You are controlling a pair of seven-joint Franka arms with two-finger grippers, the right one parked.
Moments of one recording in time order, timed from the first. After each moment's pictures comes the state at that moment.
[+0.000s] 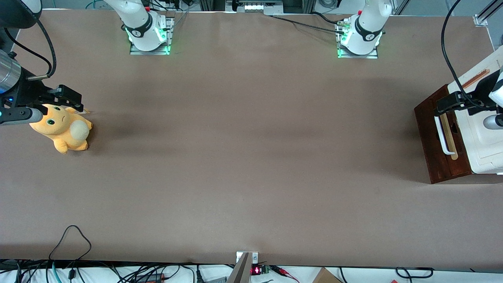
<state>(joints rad) 0.06 0.12 -0.01 -1.49 -0.02 1.55 -0.01</state>
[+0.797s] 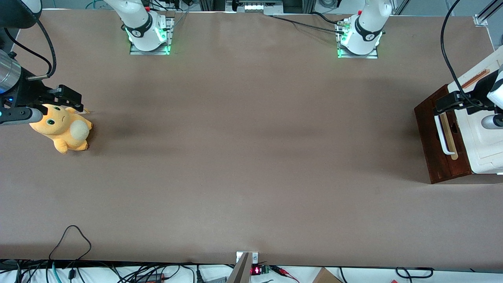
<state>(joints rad) 0.06 0.12 -0.01 -1.49 -0.02 1.54 0.00</state>
